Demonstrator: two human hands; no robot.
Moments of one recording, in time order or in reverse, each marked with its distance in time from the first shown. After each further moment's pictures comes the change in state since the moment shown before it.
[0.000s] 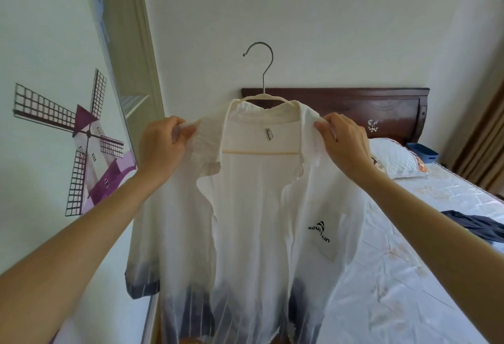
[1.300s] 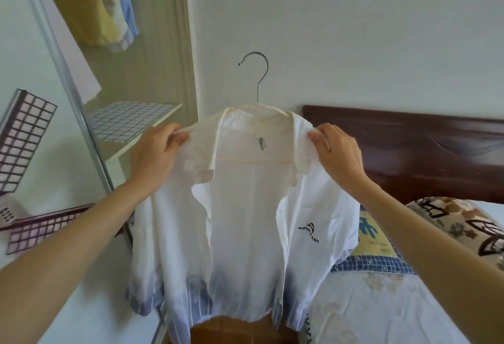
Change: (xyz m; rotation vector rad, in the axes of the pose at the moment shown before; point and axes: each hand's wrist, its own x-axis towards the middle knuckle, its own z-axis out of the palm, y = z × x) left_hand 0.289 -0.299 0.269 0.240 0.001 -0.144; right_hand 0.374 0.086 0.436 0.203 -0.217 -0.056
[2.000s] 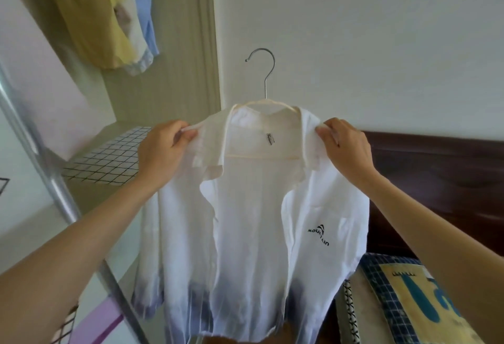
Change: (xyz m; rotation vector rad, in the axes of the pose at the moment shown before) left_hand 0.183 -0.144 0.084 0.051 0.063 -0.073; right_hand 0.216 -0.008 0.178 0.036 0.044 -0.103
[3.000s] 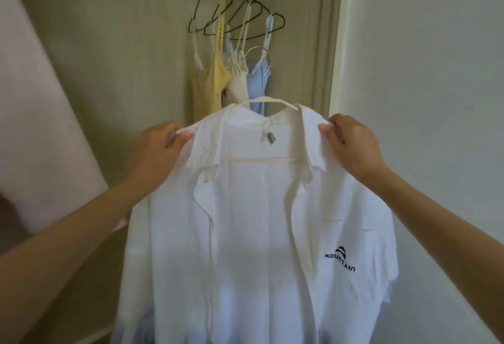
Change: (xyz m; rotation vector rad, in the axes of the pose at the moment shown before) left_hand 0.232 -0.054 0.000 0.473 0.410 -0.183; right_hand 0.407 -0.069 0.228 0.474 0.003 -0.587
